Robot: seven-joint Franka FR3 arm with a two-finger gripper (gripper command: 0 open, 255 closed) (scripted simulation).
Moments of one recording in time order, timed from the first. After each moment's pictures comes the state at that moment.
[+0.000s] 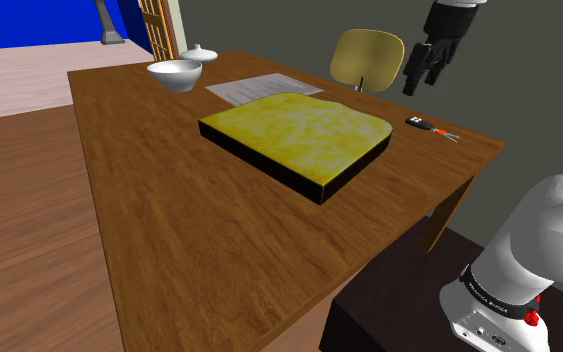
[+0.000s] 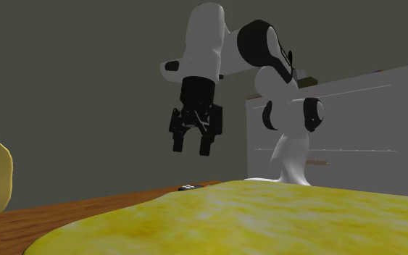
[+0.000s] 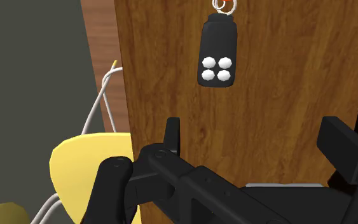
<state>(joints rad) 0.02 -0.79 -0.05 -2.27 -0.10 1.58 0.02</state>
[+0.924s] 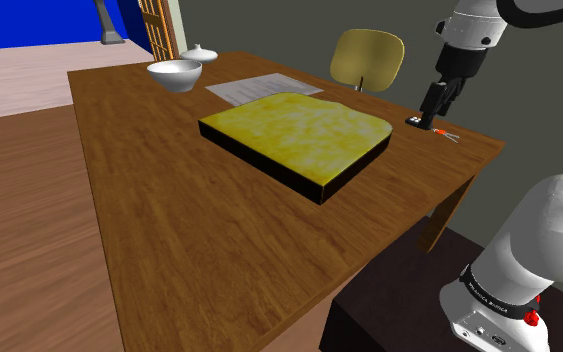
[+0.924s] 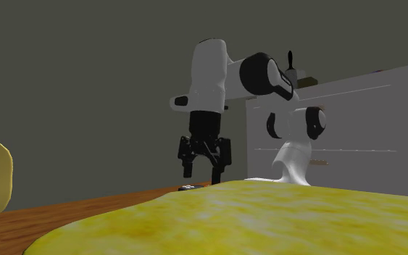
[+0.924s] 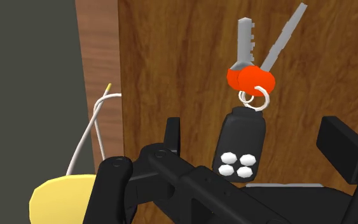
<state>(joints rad) 0.02 -0.95 -0.10 -2.50 -0.13 1.61 -0.06</state>
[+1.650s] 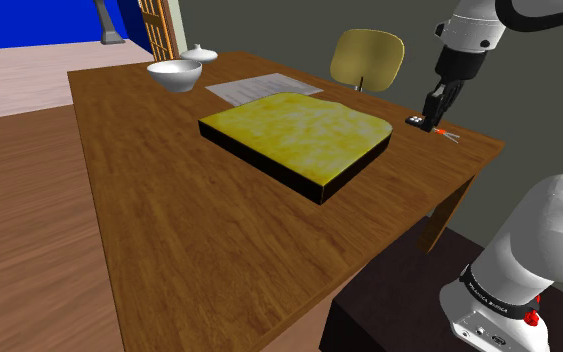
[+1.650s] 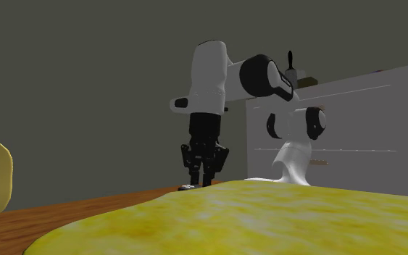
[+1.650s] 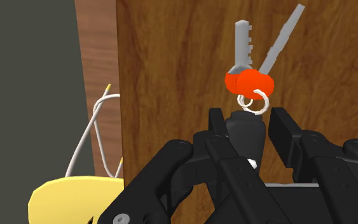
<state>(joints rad) 0.02 -0.95 -0.10 -2.51 -0.13 1.62 -0.06</state>
